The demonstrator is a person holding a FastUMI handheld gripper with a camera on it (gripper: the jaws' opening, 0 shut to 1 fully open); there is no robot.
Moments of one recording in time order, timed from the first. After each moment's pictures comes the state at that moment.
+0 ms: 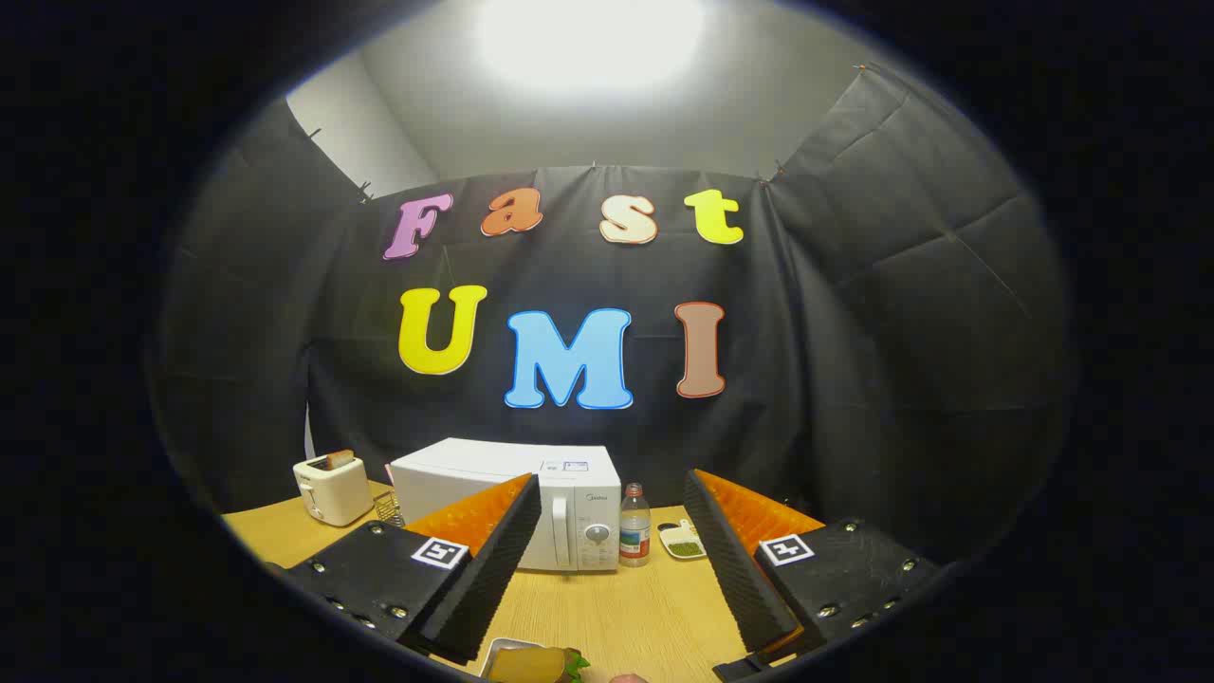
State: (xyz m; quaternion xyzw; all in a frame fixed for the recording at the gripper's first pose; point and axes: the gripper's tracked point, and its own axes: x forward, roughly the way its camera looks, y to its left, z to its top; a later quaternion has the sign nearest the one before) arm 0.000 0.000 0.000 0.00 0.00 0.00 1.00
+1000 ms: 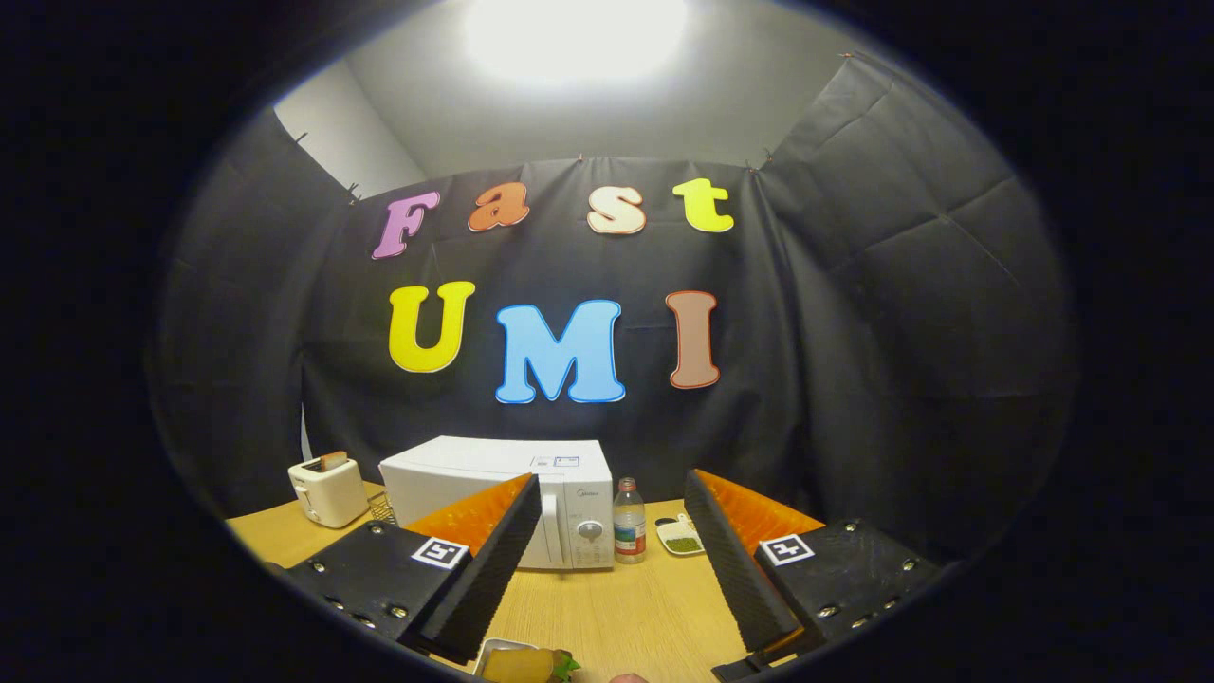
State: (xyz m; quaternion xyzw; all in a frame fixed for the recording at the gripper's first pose) arm 0.011 -0.019 -0.010 0.02 0.01 -0.01 1.00
